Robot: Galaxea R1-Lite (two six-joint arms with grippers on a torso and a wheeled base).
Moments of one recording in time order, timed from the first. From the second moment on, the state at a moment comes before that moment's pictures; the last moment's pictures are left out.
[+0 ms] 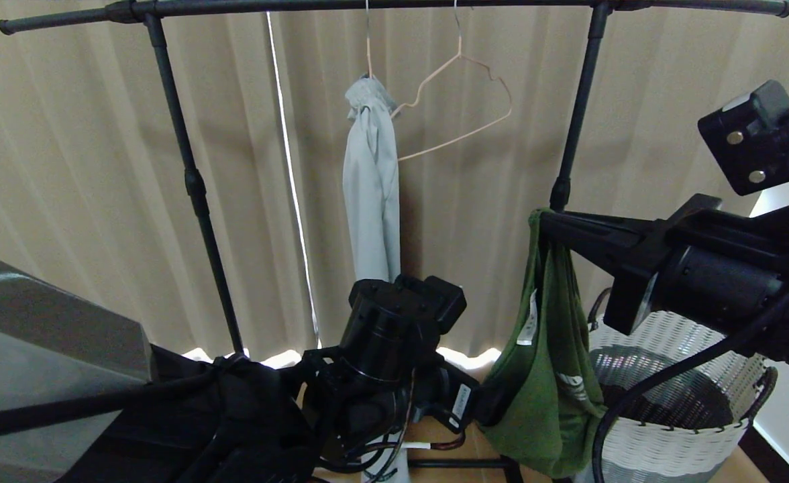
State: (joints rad) left arm -0.89 1.97 -0.95 -0.55 0.06 -0.11; right arm 0.76 1.36 -0.80 -0.49 -0.17 -0.10
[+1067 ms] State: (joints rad) left arm -0.88 1.89 -0.66 -0.68 0.16 -0.07; right arm 0.70 1.34 -0.81 -0.49 -0.14 -0.10
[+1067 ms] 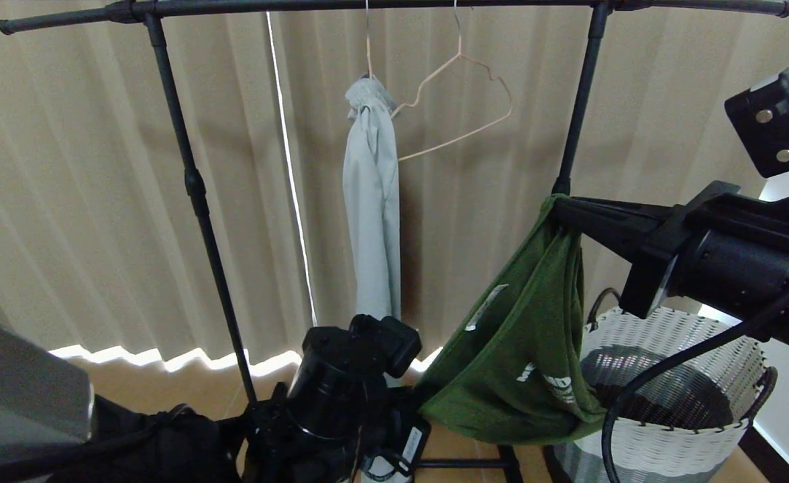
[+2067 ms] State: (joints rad) left arm -0.63 1.36 -1.18 -0.19 0.19 0.18; right arm 0.58 1.34 -0.88 -0.65 -0.14 -0.06
